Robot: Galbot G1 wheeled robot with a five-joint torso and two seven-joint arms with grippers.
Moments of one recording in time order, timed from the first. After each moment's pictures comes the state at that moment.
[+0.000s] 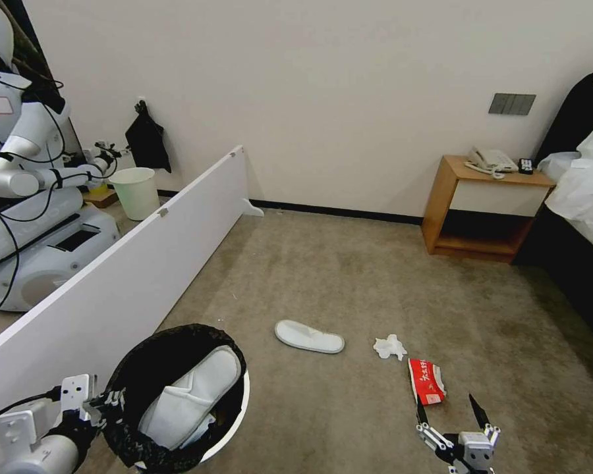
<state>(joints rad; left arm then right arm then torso) 1.72 -1.13 -0.91 -2.34 -0.83 0.69 -0.27 -1.77 1.61 0.72 1.95 -0.02 0.32 -0.10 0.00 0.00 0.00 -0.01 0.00</state>
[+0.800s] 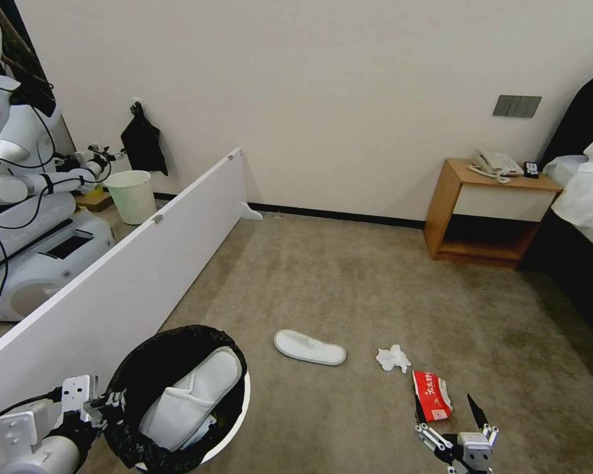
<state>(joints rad) 1.72 -1.13 -0.91 -2.34 -0.83 0.69 -0.26 -1.76 1.61 0.72 1.95 -0.01 0.33 -0.11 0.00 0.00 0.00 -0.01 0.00</state>
